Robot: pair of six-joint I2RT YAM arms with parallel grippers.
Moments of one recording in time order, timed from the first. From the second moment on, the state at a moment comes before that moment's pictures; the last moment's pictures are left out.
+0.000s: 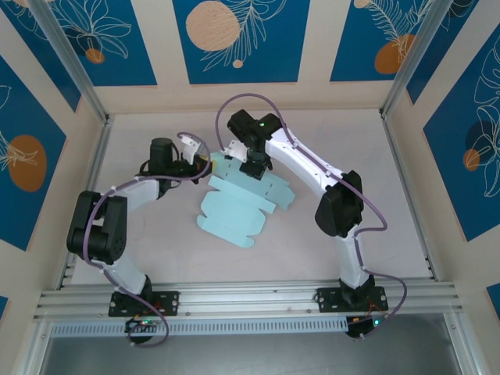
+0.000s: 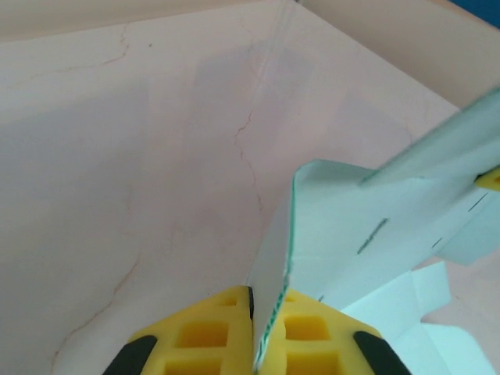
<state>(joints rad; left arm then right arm) -0.21 1.67 0.90 0.25 0.75 0.05 0.70 2.11 2.11 -1.36 0.11 -0.45</state>
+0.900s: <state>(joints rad) -0.30 1.61 0.61 0.74 0.49 0.10 0.28 1.94 2.04 -1.13 -0.36 0.20</state>
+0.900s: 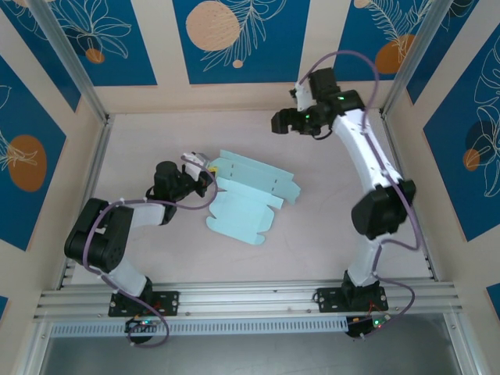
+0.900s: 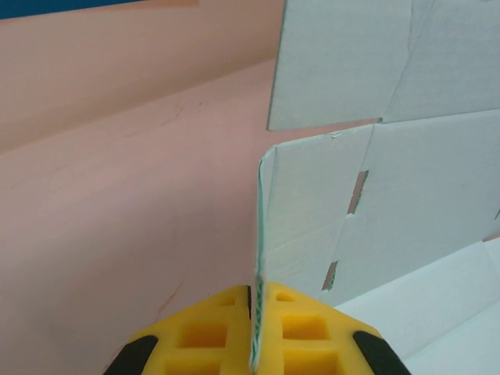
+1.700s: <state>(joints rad) -0.33 1.67 0.61 0.79 0.24 0.02 0.48 2.04 1.96 -1.15 -0.22 0.30</state>
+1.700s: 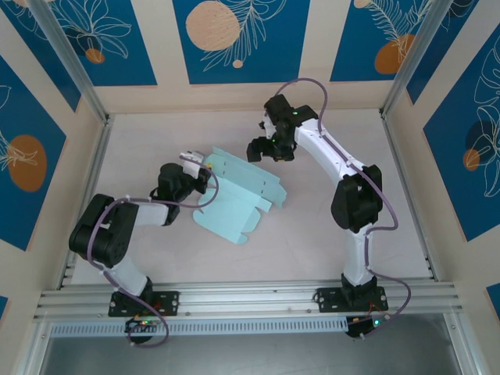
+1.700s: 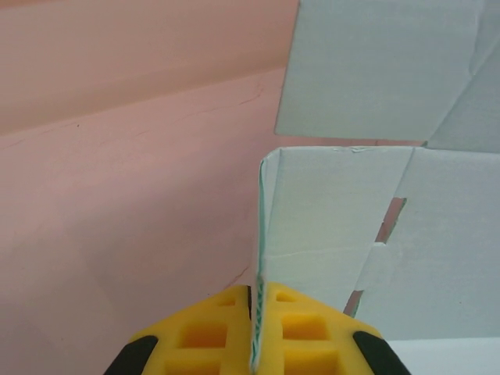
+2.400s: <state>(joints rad) -0.36 1.71 0.61 0.80 0.14 -0.02 0.54 2.02 1.92 -1.08 -0.24 0.36</state>
